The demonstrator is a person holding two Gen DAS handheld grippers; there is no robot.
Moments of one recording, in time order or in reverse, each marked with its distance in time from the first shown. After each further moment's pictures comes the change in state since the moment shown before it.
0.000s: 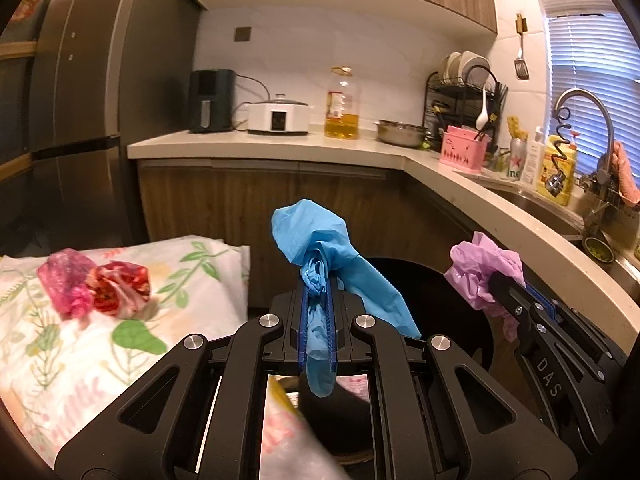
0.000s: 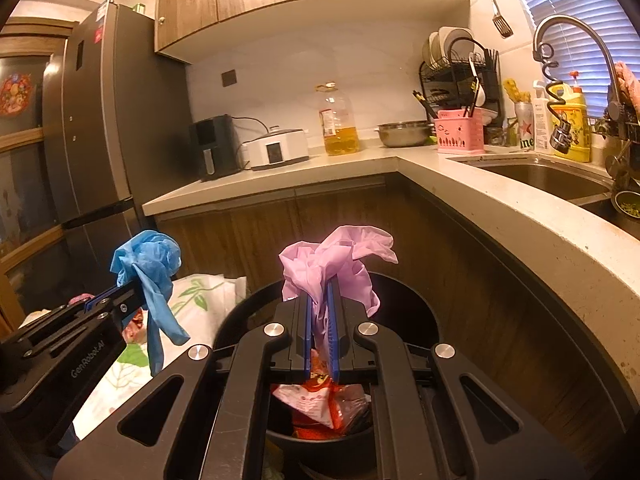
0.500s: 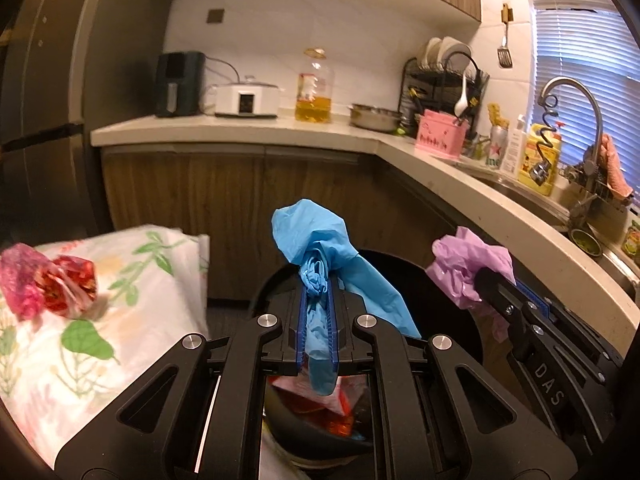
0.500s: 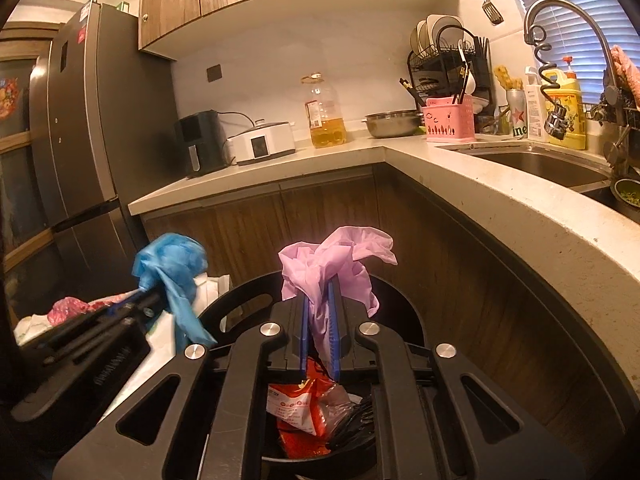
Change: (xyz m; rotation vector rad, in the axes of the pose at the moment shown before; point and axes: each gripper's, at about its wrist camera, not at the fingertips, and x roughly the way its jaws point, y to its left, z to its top) left arm 0.047 -0.016 -0.008 0.003 0.057 -0.114; right arm 0.020 -0.017 -0.001 0.021 0.020 -0.020
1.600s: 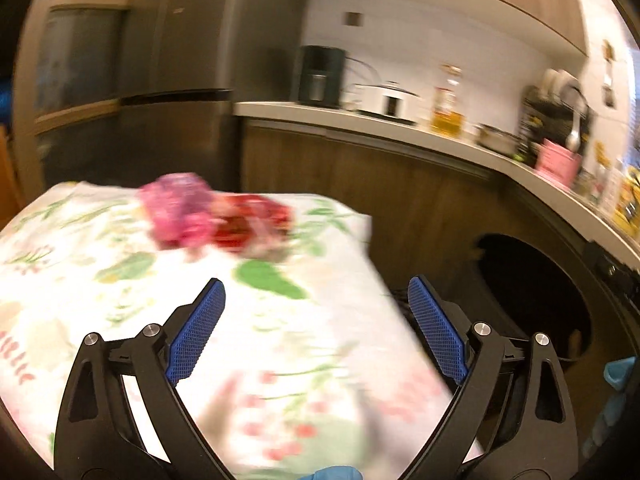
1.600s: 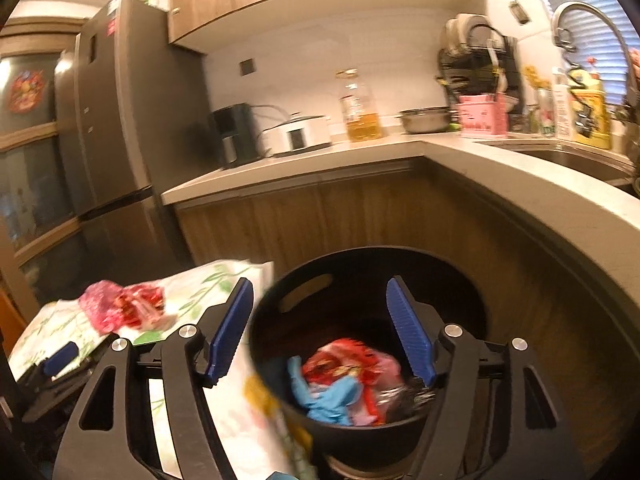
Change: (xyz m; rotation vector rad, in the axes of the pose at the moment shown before) left arm -0.092 0.134 -0.057 -0.206 -0.043 0.416; right arm -0.010 0.062 -0.020 -0.047 0.025 0.136
